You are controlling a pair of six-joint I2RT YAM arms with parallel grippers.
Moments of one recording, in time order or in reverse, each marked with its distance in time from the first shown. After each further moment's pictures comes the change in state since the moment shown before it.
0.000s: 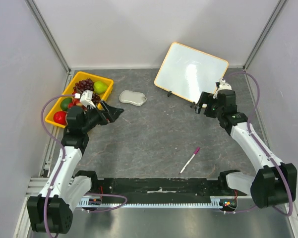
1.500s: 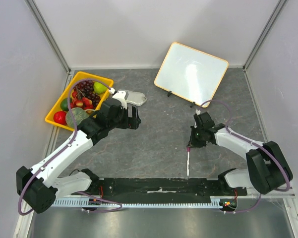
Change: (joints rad) left arm -0.571 0.235 0.359 -0.534 -0.594 0.196; right arm 0.277 0.165 -0.254 -0.157 -0.077 0.152
